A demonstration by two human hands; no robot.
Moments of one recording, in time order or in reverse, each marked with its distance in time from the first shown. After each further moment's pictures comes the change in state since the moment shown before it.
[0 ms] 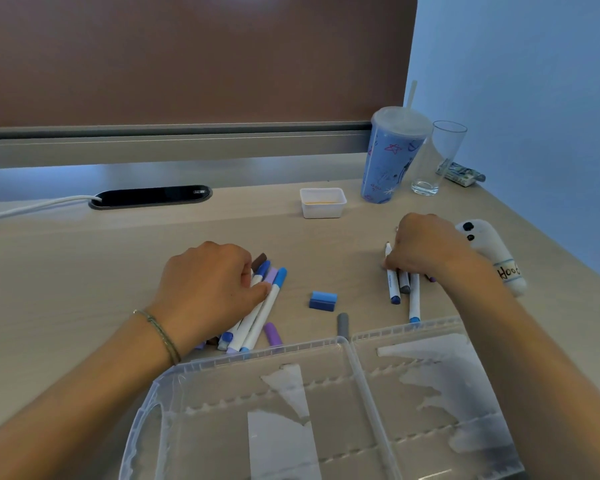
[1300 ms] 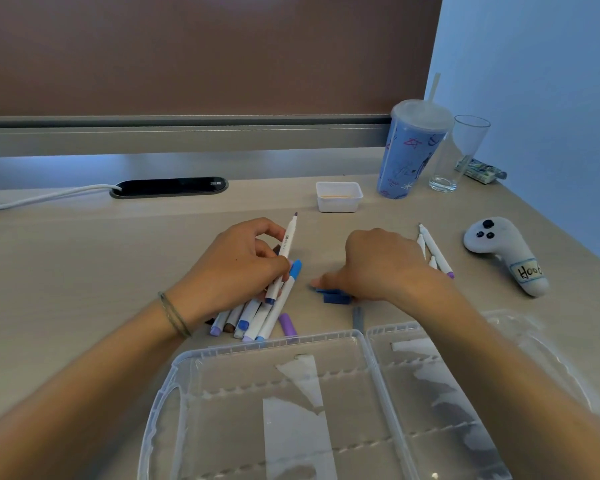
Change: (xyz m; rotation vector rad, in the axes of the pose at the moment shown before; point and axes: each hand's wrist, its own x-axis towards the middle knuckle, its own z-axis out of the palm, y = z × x) left_hand 0.004 0.004 -0.011 -0.904 -0.217 -0.097; right_hand -0.059 -0.079 0.004 -0.126 -0.098 -0.235
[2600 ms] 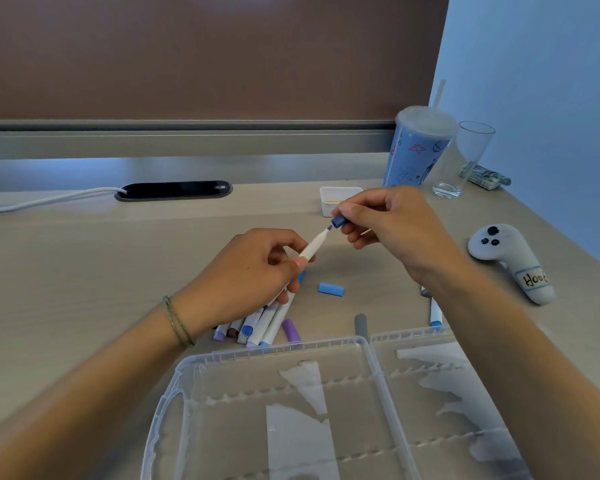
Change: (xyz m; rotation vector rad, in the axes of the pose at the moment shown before) left_hand -0.005 0.006 0.001 0.048 -0.061 0.094; right_hand 0.020 0.030 -0.011 1.171 0.228 -0.295
